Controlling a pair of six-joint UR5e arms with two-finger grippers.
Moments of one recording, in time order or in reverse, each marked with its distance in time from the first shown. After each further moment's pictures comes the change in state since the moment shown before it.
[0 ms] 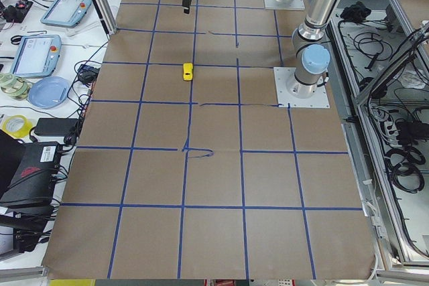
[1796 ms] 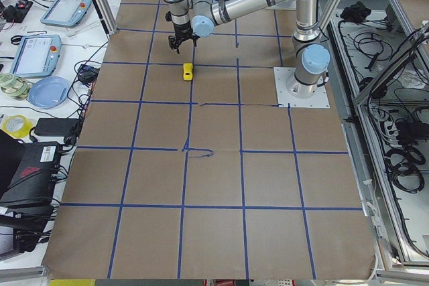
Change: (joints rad) left arm 0.000 -0.296 -0.214 0.314 0.044 0.945; right arm 0.000 0.001 0.000 0.000 0.001 0.000
